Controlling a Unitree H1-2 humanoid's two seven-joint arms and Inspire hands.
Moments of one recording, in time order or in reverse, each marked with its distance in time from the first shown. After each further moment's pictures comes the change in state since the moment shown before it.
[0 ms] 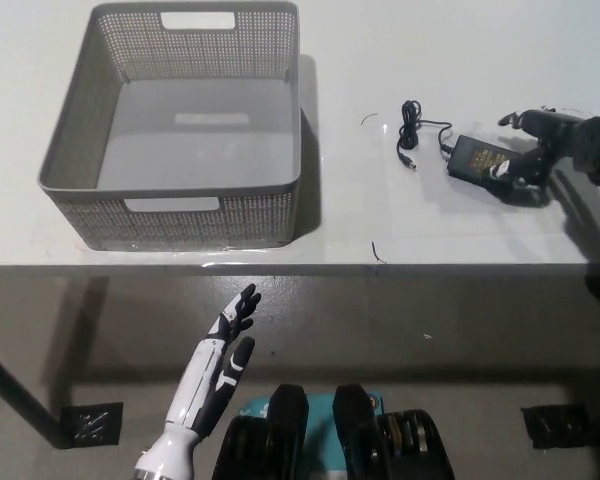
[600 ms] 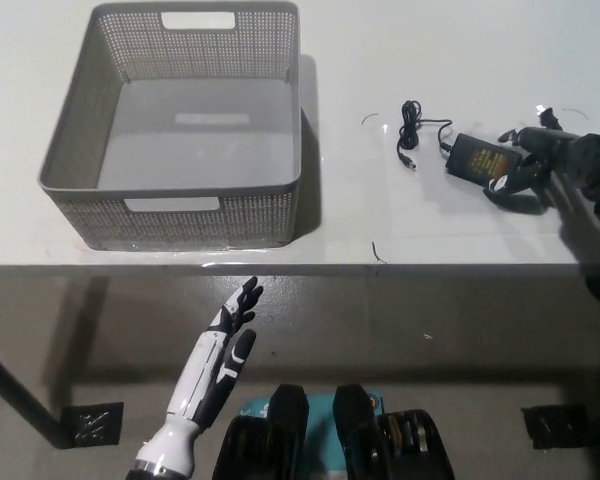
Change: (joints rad) left_arm -0.028 0.005 0.000 0.012 -0.011 0.000 -0.010; right_arm 0.014 0.031 -0.014 0.042 0.001 0.005 -0.026
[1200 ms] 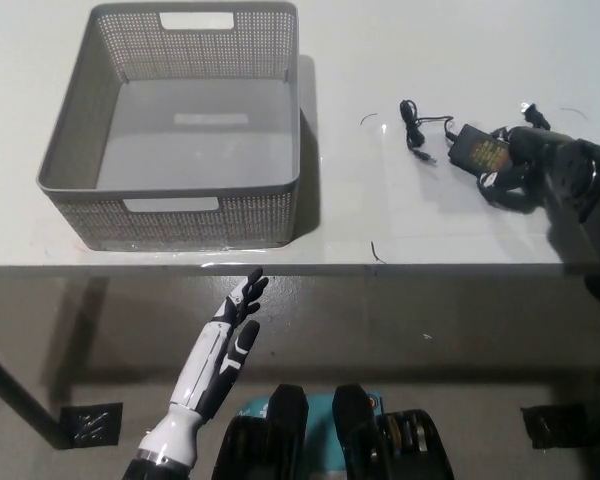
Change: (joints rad) left_arm -0.021 0.000 0.000 0.004 -0.008 0.001 -0.012; right_arm 0.021 0.034 -0.010 0.027 -0.001 -0.016 -0.144
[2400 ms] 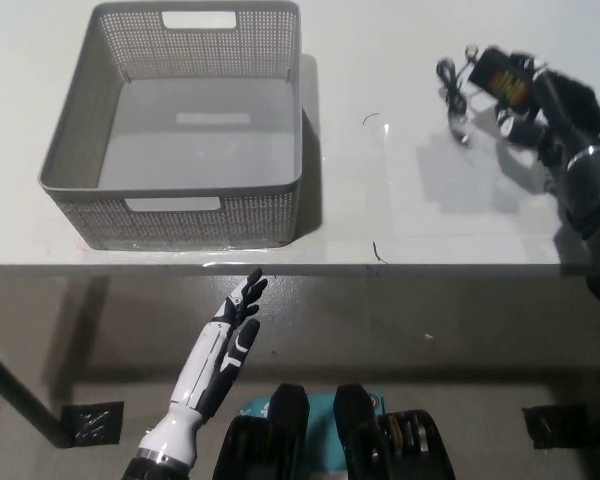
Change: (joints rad) left_arm -0.003 0.001 0.000 0.001 0.003 0.026 0.000; right_arm 0.025 -0.006 -0.163 -0.003 0.044 -0.227 -0.495
